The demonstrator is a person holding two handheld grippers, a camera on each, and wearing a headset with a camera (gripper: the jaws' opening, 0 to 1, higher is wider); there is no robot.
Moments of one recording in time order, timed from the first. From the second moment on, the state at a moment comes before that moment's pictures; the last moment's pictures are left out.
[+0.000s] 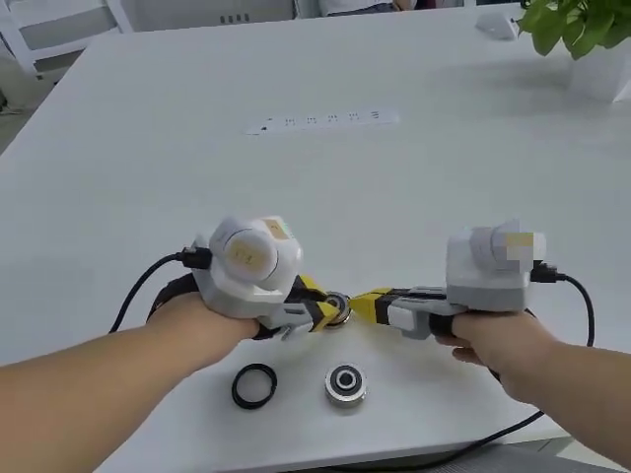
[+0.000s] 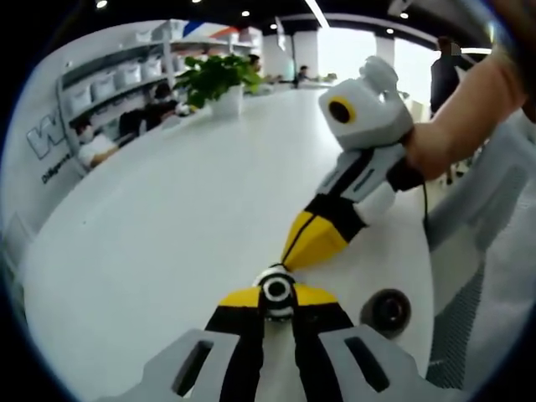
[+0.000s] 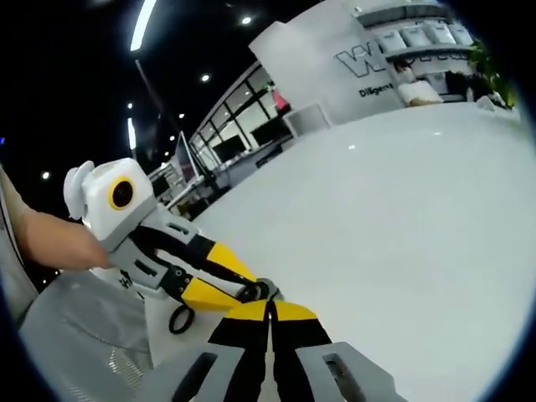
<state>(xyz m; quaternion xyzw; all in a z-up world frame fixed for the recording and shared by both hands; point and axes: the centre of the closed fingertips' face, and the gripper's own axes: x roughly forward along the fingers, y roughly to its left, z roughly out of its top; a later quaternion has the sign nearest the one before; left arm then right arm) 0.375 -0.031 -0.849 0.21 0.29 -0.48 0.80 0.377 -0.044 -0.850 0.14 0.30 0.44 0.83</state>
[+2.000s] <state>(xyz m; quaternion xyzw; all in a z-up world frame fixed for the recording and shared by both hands) 0.372 -0.031 -0.850 0.19 0.29 -0.47 0.81 0.363 -0.037 -0.840 0.12 0.29 0.47 0.82</state>
